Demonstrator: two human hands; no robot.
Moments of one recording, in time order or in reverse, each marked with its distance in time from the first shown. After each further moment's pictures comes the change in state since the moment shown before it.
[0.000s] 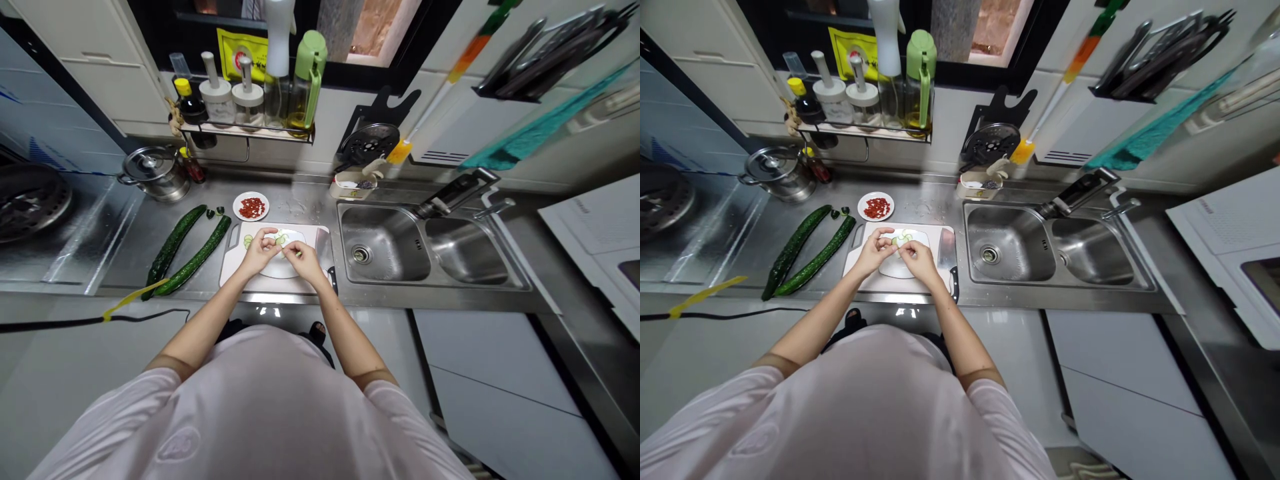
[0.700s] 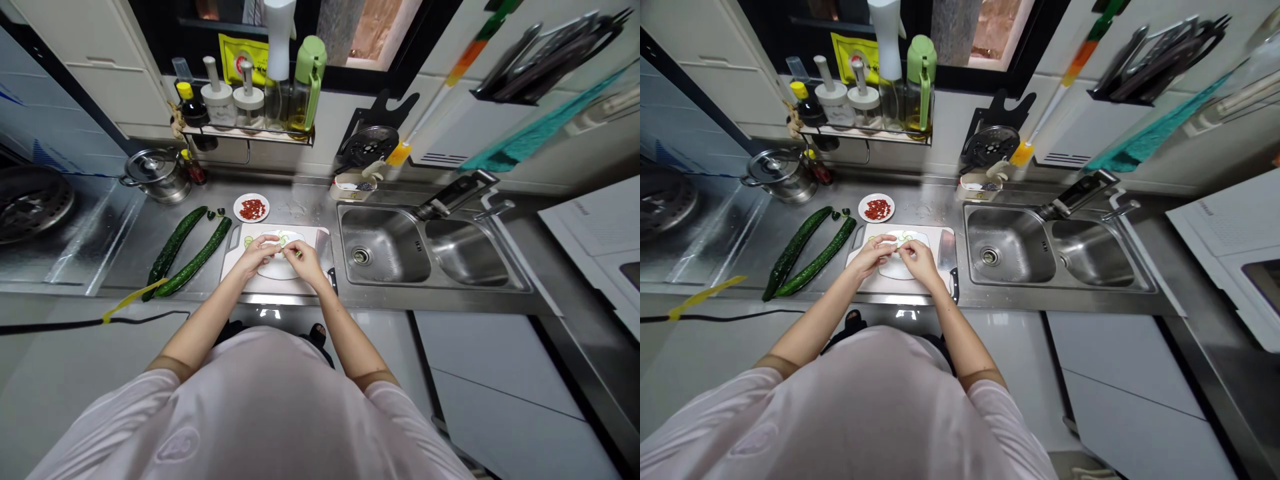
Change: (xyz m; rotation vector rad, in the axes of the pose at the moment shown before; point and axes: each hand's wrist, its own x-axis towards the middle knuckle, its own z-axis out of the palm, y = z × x) left_hand 0.001 0.008 -0.006 -0.202 0.021 -0.383; right_hand 0.001 -0.004 -0.003 -0.049 0.006 -0.113
